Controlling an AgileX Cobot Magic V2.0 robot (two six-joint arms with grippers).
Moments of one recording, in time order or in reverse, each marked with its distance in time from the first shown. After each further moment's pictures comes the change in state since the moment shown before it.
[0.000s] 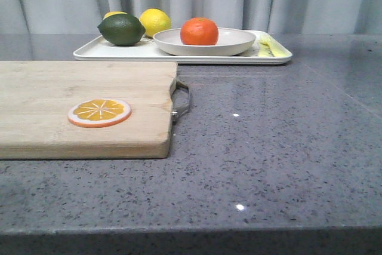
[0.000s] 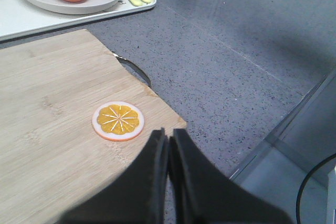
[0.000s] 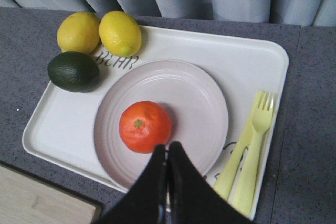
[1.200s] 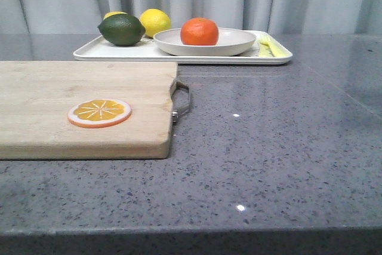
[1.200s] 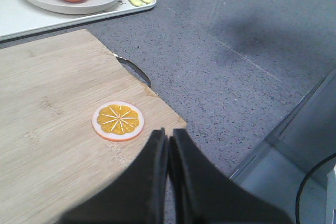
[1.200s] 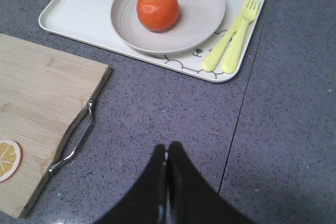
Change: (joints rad) left arm 0.000 0.000 0.000 -0.002 0.000 0.000; right arm 0.092 -1.009 1.317 -0.121 -0.404 -0.148
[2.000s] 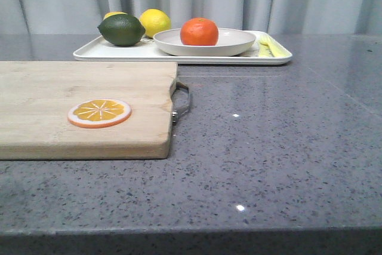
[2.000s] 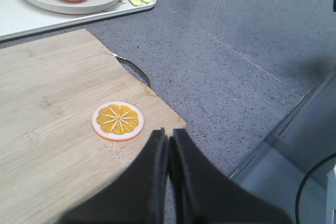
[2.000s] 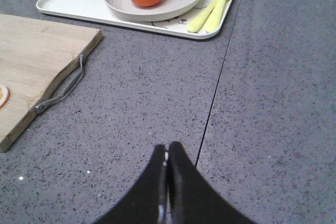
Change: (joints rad) left arm 0.000 0.000 0.000 0.000 0.000 0.000; right arm 0.000 -0.676 0.687 -0.002 -0.247 -0.006
